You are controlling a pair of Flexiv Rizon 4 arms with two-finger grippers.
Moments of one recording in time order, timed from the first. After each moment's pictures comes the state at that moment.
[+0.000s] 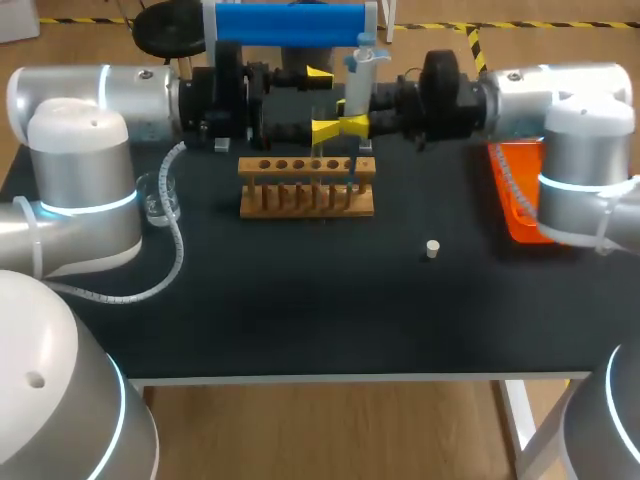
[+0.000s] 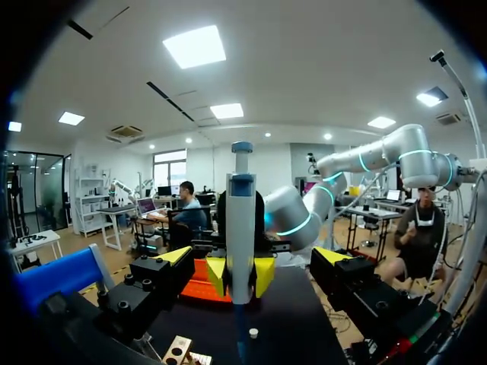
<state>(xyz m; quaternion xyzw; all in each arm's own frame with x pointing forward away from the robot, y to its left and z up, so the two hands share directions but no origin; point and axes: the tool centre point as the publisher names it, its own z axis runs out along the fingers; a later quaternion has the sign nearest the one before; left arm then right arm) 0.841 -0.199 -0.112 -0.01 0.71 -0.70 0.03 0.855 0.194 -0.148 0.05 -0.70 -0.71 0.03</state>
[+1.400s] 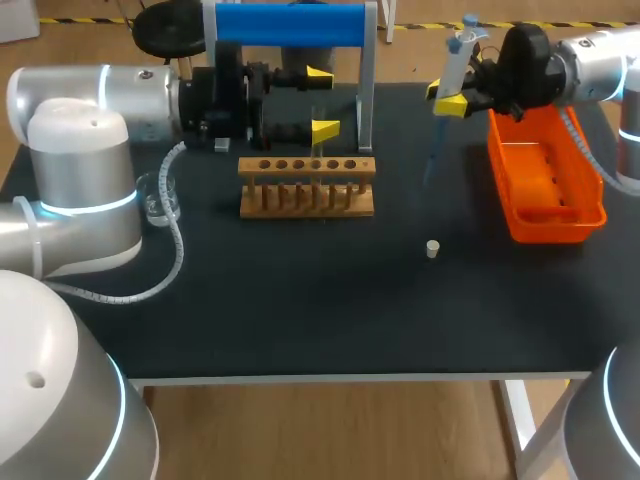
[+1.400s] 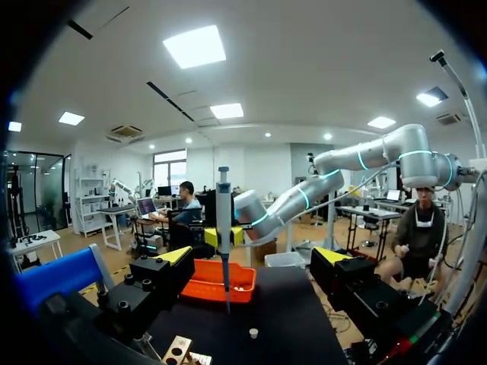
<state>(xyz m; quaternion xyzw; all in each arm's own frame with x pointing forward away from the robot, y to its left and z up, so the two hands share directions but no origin) 0.841 -0.199 -0.112 -0.01 0.71 -0.70 0.03 0.889 0.071 -0.151 0.12 -0.68 -0.71 0.11</state>
